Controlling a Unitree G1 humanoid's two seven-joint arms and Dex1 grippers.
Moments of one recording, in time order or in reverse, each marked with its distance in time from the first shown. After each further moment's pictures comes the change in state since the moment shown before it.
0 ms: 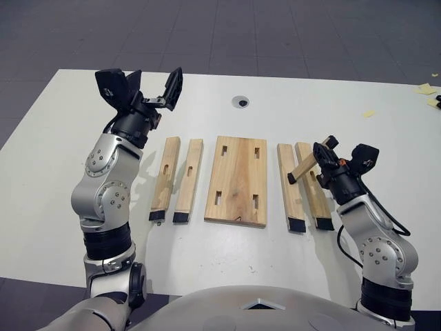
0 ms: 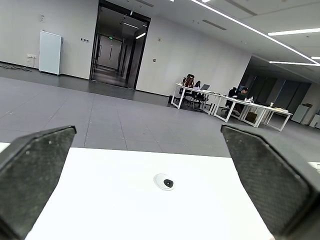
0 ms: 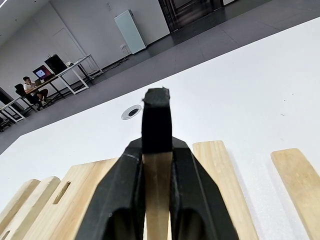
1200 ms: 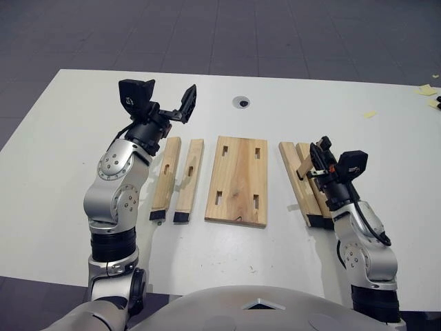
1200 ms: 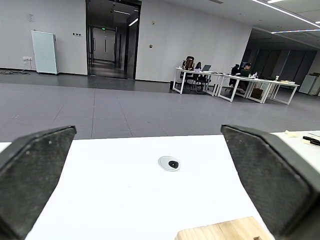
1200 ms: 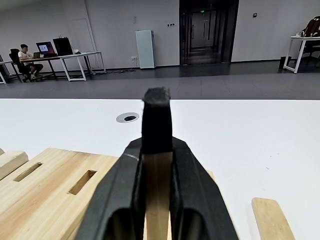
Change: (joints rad) left arm 0.030 0.000 -0.076 0.012 0.132 -0.024 -0.053; right arm 0.076 0.022 0.119 0.176 -0.425 -0.455 0.236
